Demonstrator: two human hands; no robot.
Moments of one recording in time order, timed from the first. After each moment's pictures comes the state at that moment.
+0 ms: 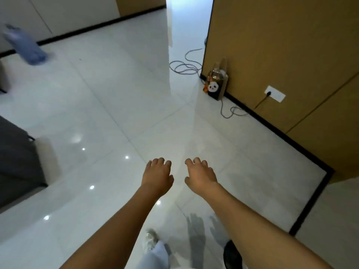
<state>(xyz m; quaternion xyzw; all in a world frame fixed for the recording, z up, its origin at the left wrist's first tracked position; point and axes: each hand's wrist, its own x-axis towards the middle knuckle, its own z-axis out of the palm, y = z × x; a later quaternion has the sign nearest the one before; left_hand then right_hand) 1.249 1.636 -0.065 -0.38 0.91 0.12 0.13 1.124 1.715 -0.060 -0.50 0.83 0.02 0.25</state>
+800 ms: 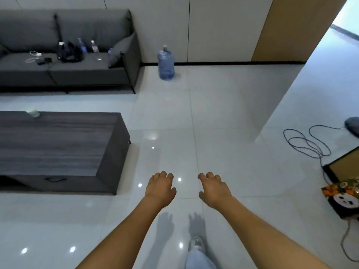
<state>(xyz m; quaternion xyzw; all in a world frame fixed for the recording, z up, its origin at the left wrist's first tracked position) 1.443 1.158 -0.048 -0.67 0.72 0.18 0.06 1.257 1.151 -0.047 -0.74 0.63 0.10 0.22</state>
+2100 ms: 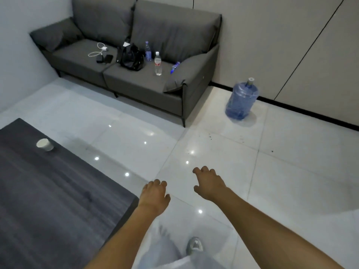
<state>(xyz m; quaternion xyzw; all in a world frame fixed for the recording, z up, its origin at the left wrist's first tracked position) 1.744 0.339 -0.076 -0.83 0.51 0.24 0.04 1.599 0.208 -0.053 -0.87 0.40 0.19 0.21</state>
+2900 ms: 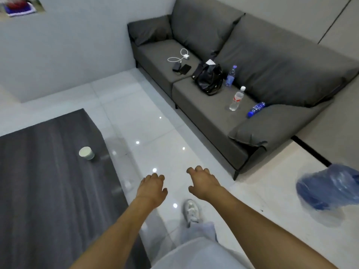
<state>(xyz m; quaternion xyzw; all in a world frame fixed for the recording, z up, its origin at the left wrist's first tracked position) 2.127 0.136 -0.075 -0.93 0.28 0.24 -0.03 2.055 -0.033 -0.054 -0.95 0.16 0.24 0.16</state>
